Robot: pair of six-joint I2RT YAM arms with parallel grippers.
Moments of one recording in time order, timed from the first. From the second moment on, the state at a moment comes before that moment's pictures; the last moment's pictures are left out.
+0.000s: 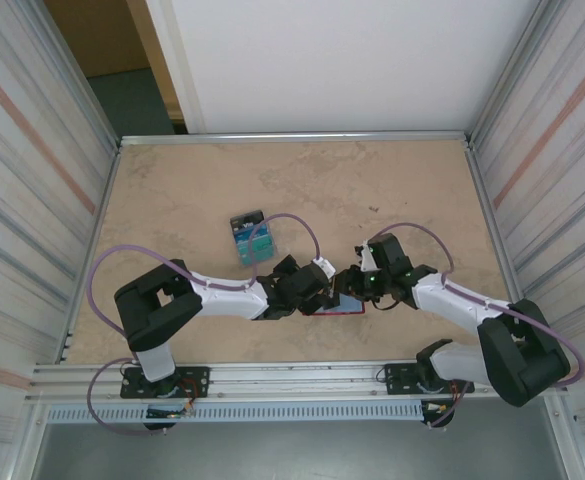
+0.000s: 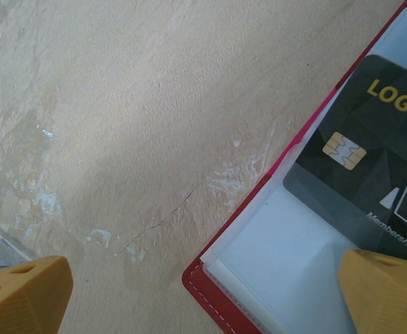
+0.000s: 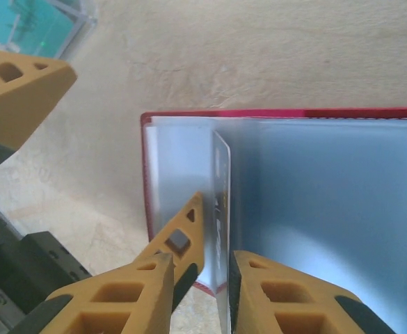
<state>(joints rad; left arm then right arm) -1.11 1.77 0.88 -0.01 -0.47 0.00 0.51 1.23 0.49 -0.19 -0.48 0.75</state>
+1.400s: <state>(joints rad) -1.11 1.39 0.81 -0.13 -0.58 -0.12 0.56 0.86 0.51 -0.38 -0.37 0.50</state>
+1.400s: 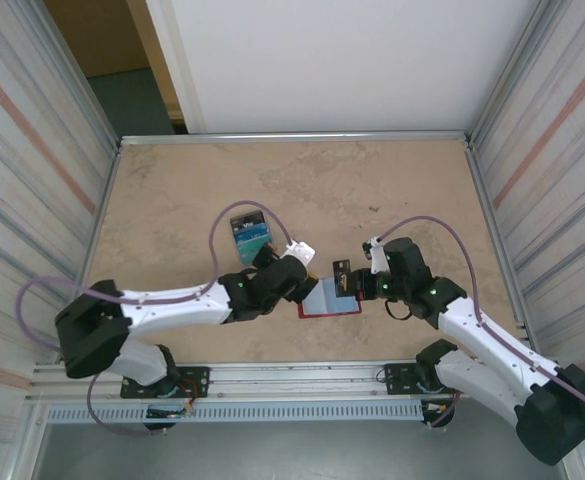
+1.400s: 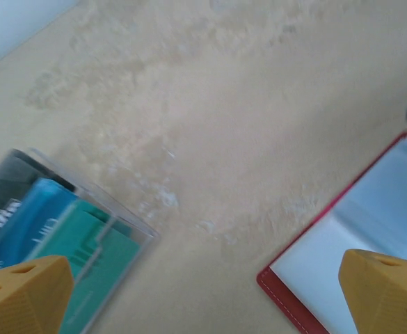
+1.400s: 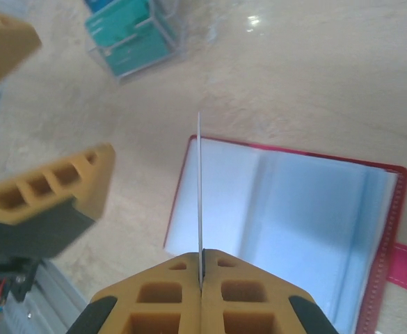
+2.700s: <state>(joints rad) -0.79 1.09 0.77 -0.35 0.51 0.21 0.80 1.15 0.86 -0.50 -0.60 -0.04</state>
